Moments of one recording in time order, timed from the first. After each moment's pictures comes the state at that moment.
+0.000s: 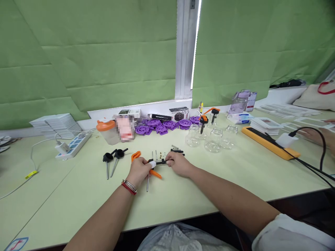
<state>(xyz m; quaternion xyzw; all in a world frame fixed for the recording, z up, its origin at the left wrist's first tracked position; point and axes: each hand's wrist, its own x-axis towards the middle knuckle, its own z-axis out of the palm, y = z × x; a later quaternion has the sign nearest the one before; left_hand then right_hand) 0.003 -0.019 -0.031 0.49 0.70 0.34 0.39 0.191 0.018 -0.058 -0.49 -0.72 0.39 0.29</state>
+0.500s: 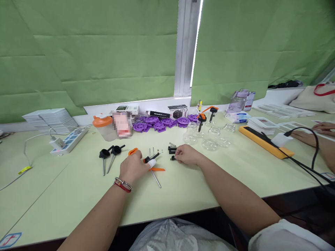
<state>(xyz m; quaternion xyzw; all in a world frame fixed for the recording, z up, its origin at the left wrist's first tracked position) 0.000 -0.034 0.000 0.65 0.75 0.12 0.06 0.241 0.023 -0.017 -0.55 -0.72 0.39 0.18</state>
